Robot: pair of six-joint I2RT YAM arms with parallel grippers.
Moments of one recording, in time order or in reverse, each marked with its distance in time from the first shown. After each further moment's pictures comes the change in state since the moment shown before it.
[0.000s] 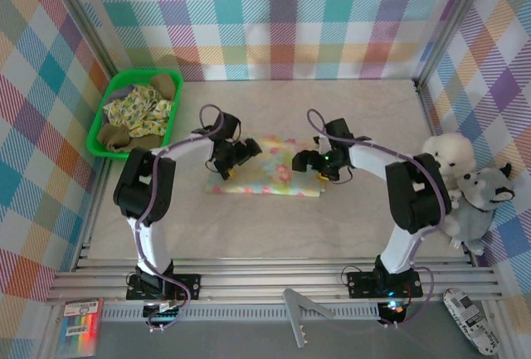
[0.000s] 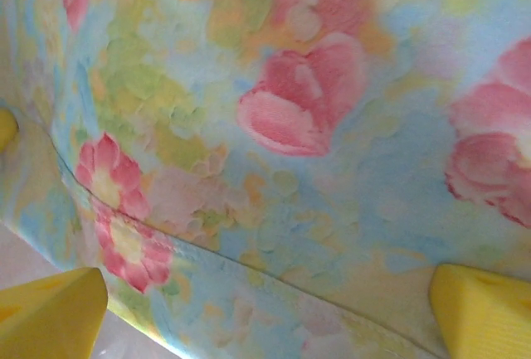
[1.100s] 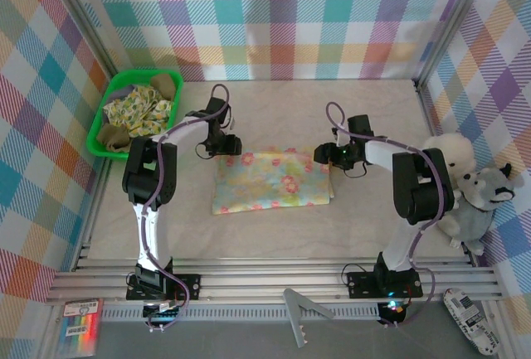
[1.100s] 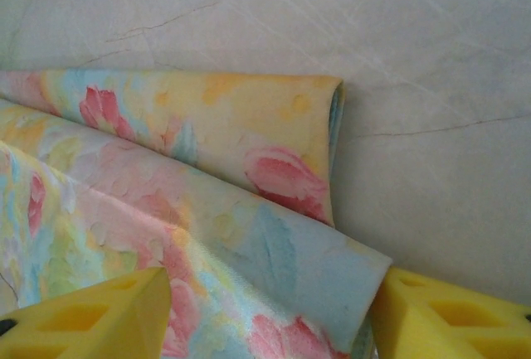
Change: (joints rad) left arm 0.138 0.199 0.297 -0.197 -0.133 0.745; right arm -0.180 0.098 0.027 0.139 -0.044 -0.133
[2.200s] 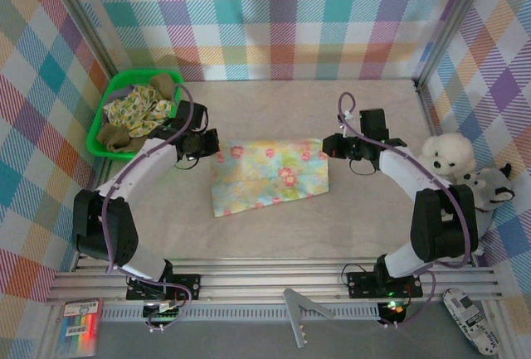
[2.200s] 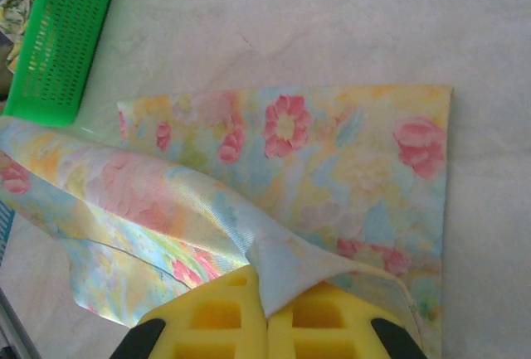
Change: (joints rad) left arm 0.005 -0.550 -0.308 0.025 -0.091 -0.260; right arm 0.004 -0.295 -0.036 0.007 -0.099 0.007
